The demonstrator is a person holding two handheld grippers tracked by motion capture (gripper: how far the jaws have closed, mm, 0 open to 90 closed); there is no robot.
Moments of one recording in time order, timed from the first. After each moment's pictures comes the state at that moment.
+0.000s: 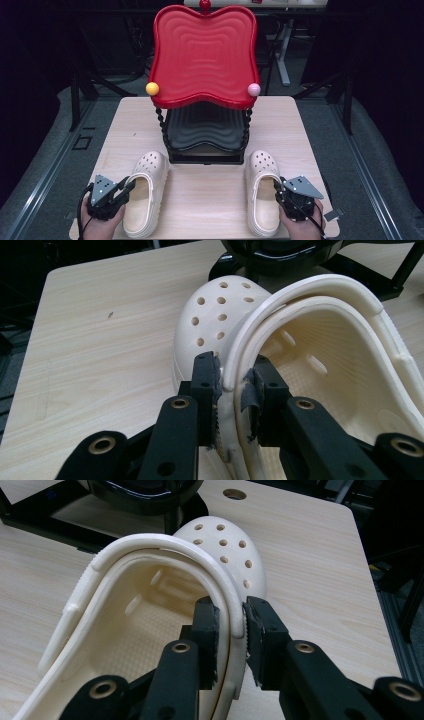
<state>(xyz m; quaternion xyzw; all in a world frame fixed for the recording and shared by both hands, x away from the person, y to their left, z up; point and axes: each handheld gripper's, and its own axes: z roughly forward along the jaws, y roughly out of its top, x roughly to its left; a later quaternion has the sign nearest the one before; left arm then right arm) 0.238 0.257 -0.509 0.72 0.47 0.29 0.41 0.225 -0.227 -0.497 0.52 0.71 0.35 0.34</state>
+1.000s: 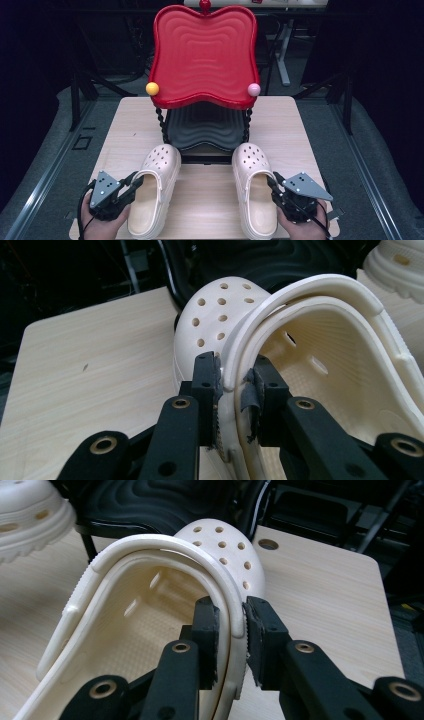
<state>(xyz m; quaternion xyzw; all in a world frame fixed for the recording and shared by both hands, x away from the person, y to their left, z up) 0.225 0.225 -0.463 0.73 0.41 0.30 0.46 0.205 -0.207 -0.438 0.46 0.72 0.41 0.32</state>
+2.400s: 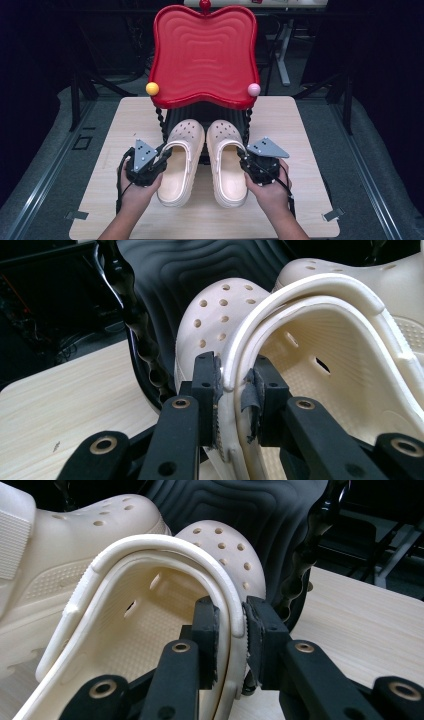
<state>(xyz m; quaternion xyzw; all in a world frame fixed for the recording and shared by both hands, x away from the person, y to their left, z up) 0.291 0.158 -0.442 0.74 0.38 0.32 0.46 0.285 -0.146 -0.426 0.44 0.72 0.43 0.31</state>
